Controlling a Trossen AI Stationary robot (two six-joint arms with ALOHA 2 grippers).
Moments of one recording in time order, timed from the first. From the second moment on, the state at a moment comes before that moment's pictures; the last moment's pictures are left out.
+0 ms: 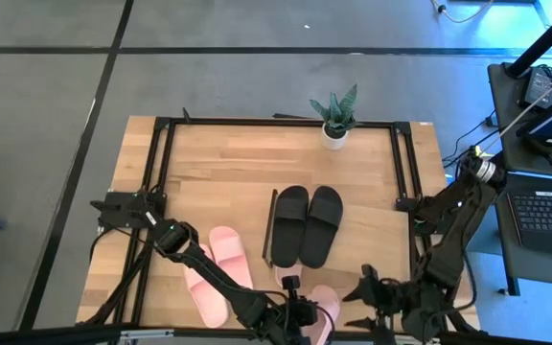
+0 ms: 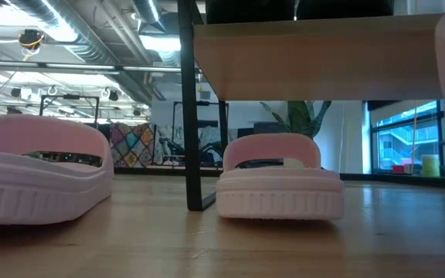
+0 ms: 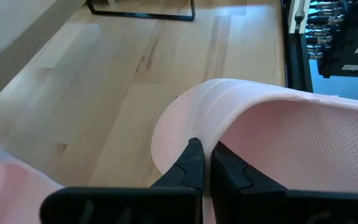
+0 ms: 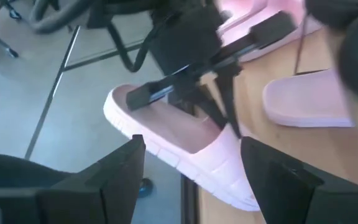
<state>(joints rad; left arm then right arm) -0.63 2.52 2.27 -0.65 -0.73 -0.55 1.02 1.51 1.19 -0.40 0.57 0.94</state>
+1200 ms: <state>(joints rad) -0.63 2.52 2.26 -0.64 -0.73 -0.54 0.99 1.84 1.59 -0.54 0.39 0.43</state>
